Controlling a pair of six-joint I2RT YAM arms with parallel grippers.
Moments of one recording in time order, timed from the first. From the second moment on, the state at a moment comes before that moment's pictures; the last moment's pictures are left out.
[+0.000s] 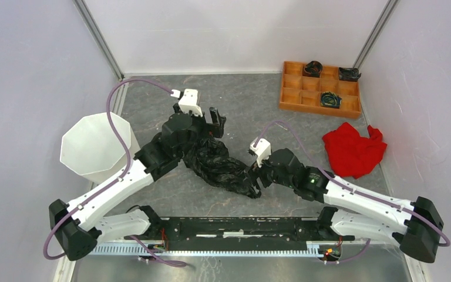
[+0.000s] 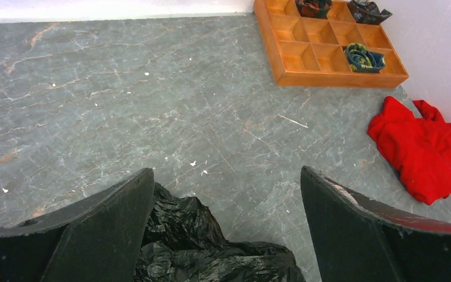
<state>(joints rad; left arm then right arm) -0.79 1.05 0.97 -0.13 -0.40 -0.34 0.99 0.98 0.62 -0.23 0.04 0.14</state>
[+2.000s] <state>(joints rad) -0.79 0.79 0.90 -0.66 -0.21 -0.79 1.11 1.01 0.26 0.21 -0.16 0.37</state>
